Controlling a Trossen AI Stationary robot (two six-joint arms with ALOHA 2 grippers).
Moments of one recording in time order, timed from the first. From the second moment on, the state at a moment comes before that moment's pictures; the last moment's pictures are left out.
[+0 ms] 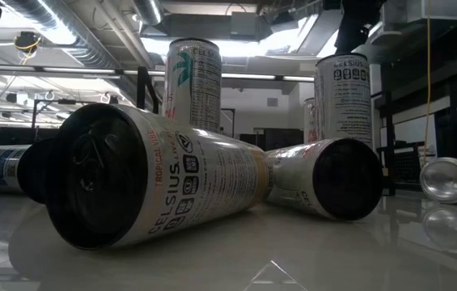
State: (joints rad) left arm -0.71 1.05 1.11 -1.57 0.07 -0.84; right arm -0.46 1.27 1.49 -1.22 -0.10 -0.11
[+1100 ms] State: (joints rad) left arm -0.73 1.06 1.11 -1.56 0.05 -0.87; right arm -0.46 1.27 1.49 -1.22 -0.10 -0.11
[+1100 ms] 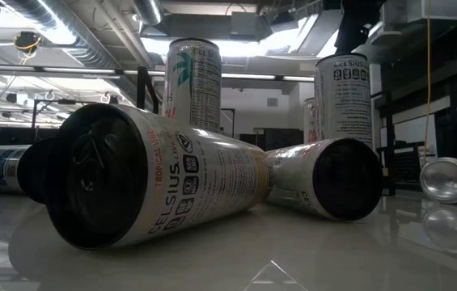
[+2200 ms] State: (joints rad) left arm -0.73 1.06 1.11 -1.53 0.03 -0.86; right arm -0.46 1.27 1.49 -1.22 -0.10 -0.11
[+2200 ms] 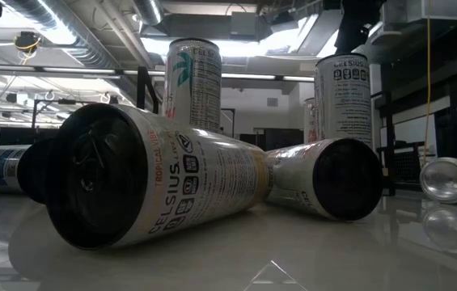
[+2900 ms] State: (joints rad) left arm -0.74 1.08 1.11 -1.52 0.02 -0.86; right arm -0.46 1.27 1.49 -1.22 -0.10 -0.11
